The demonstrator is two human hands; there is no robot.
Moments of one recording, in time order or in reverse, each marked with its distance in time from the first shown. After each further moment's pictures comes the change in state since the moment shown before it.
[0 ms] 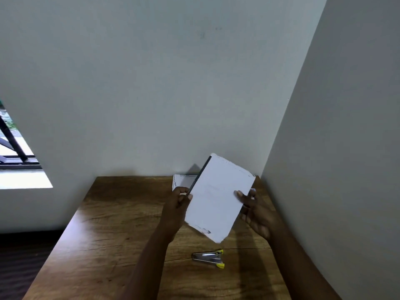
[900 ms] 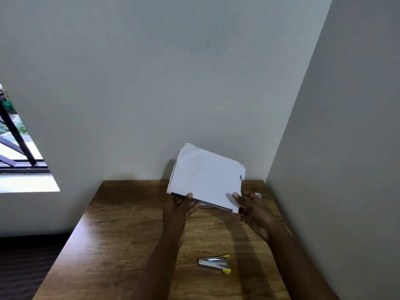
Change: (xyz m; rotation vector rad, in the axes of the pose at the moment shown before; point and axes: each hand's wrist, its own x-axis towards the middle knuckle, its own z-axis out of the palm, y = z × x) left_hand 0.001 -0.003 0.001 -0.575 0.133 -0.041; right_hand 0.001 -0.002 0.025 -0.158 0.103 0.018
